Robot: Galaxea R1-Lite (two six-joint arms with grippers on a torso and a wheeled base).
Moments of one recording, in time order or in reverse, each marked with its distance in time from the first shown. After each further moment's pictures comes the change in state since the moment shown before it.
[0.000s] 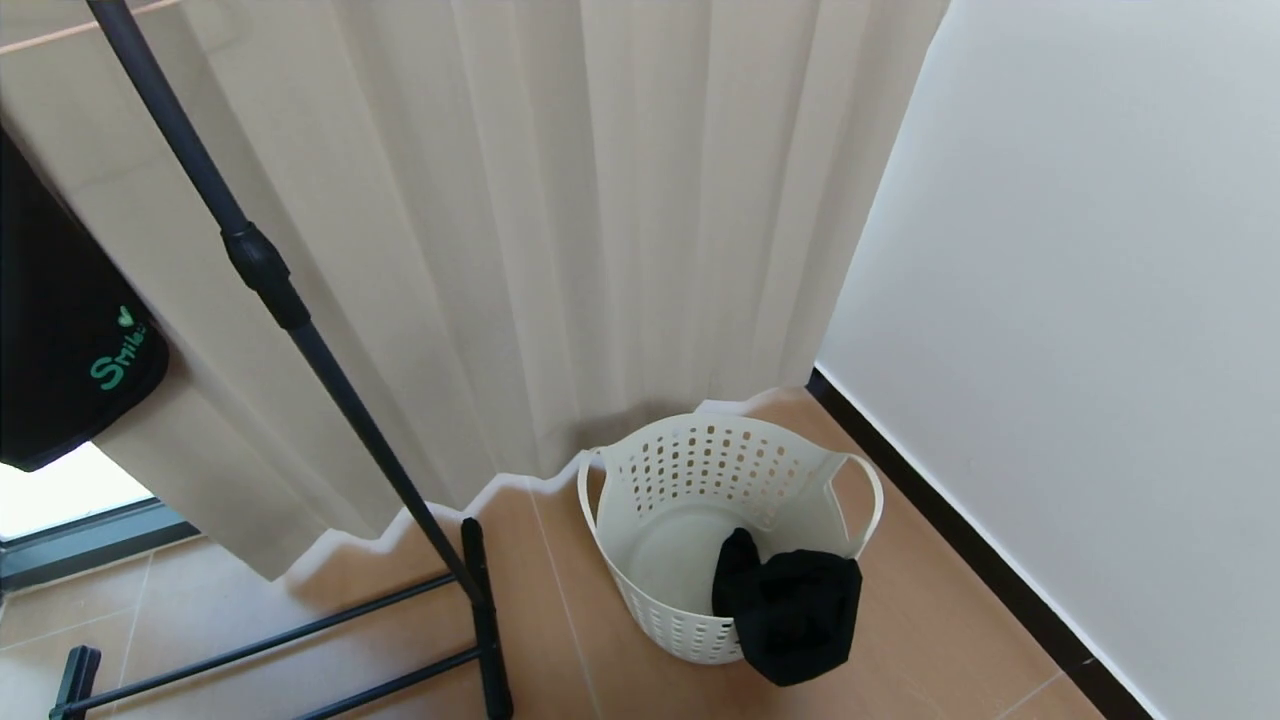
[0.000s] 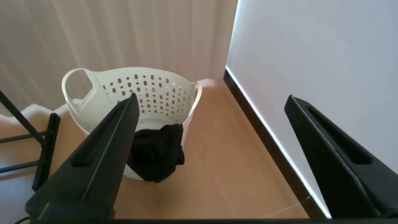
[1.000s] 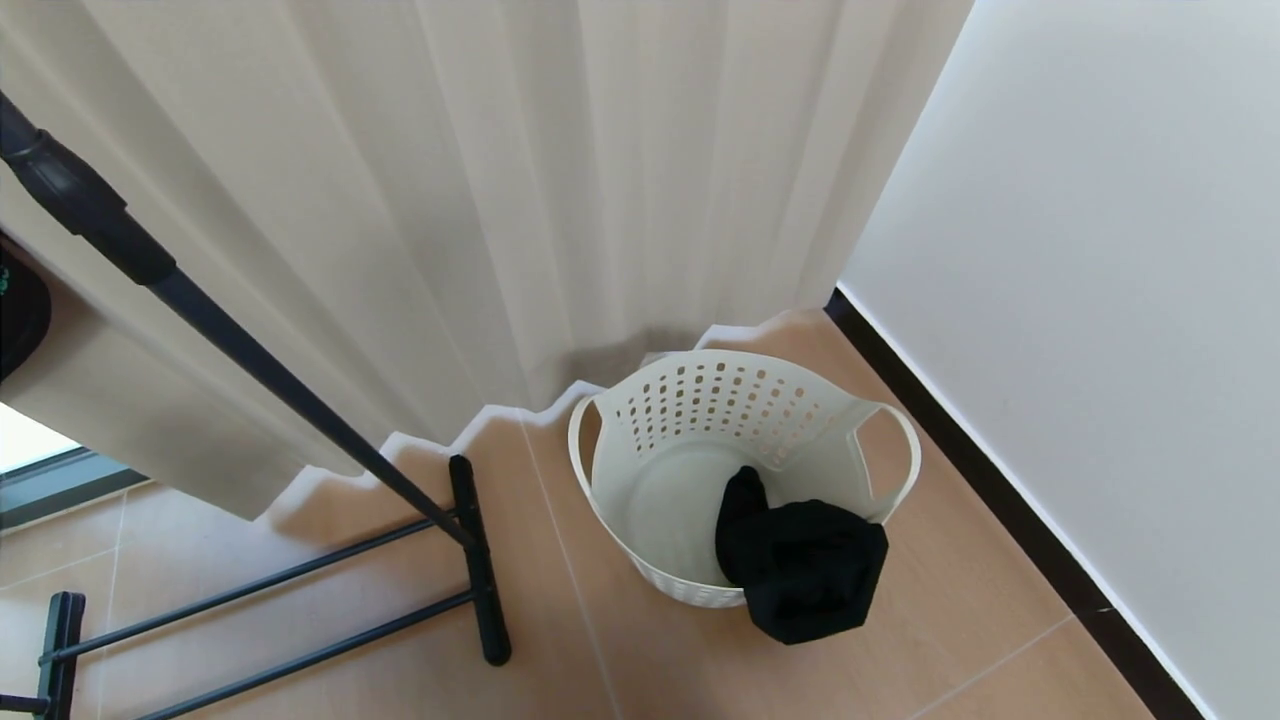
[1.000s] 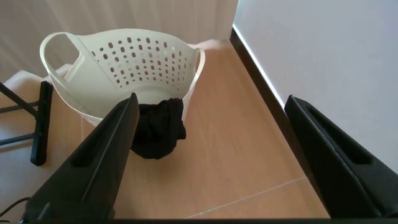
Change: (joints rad) left arm 0.000 0.000 0.000 0.000 0.000 0.000; right arm 0.000 0.000 0.000 0.000 0.000 0.000
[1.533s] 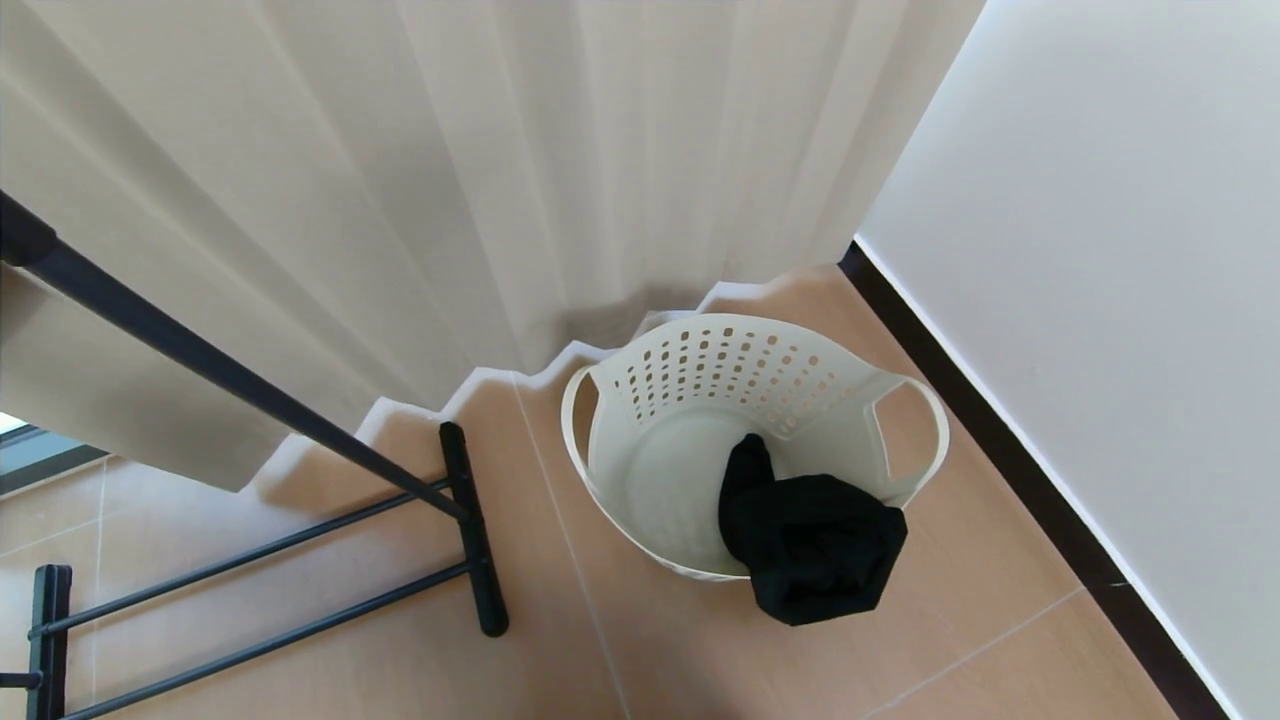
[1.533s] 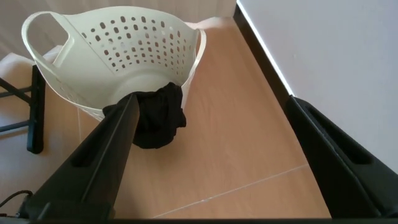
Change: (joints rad) left arm 0.000 0.000 0.000 0.000 0.001 0.000; right arm 0.000 0.000 0.000 -0.007 -0.003 0.004
